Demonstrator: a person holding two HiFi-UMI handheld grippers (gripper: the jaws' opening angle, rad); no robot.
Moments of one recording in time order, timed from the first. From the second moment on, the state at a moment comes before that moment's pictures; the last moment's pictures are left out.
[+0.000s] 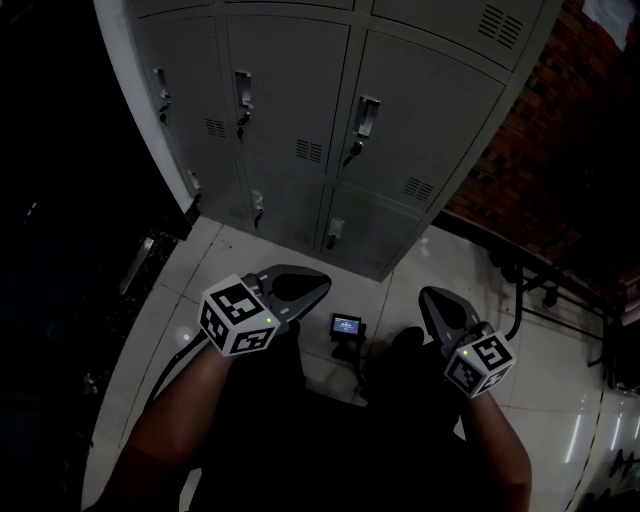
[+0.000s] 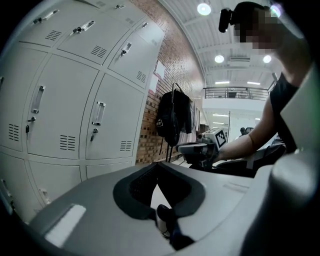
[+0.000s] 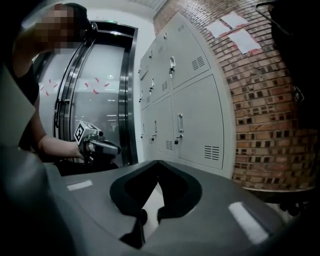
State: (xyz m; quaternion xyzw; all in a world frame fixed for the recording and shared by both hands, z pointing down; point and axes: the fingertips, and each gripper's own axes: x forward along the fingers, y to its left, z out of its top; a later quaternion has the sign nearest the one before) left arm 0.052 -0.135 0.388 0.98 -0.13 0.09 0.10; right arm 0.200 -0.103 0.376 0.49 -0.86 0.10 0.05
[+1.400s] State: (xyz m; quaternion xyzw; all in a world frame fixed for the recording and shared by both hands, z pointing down) left arm 0.059 -0.131 0.401 0.98 -0.13 0.12 0.09; right arm 0.178 -0.084 0.393 0.42 -0.90 0.11 0.06
